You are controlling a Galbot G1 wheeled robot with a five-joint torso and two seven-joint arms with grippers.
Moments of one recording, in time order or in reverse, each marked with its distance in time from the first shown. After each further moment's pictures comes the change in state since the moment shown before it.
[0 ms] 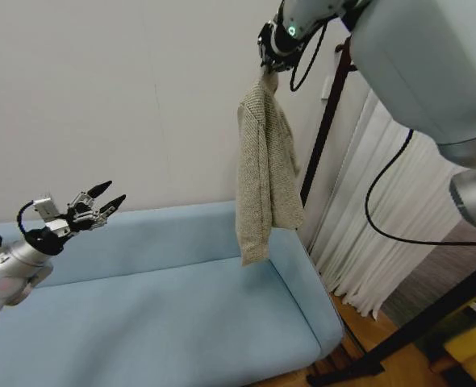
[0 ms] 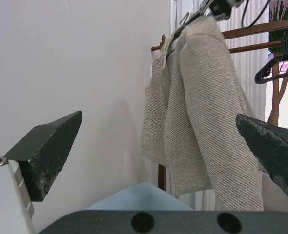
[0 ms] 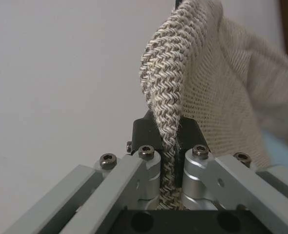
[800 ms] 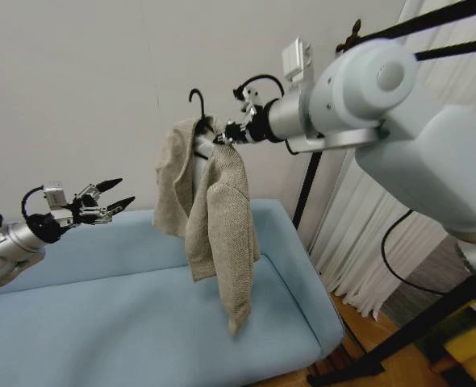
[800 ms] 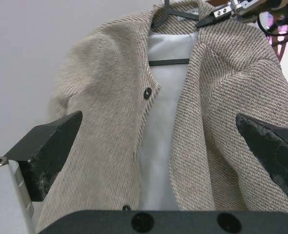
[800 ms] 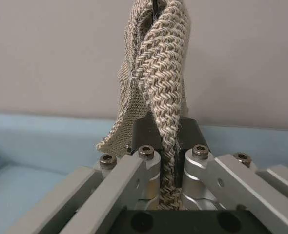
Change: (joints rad) left arm -0.034 0.166 0.032 0.009 -0.009 0.022 -0.045; right arm -0.284 -0.229 0.133 0.508 0.138 -0.409 -0.347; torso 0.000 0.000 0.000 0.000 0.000
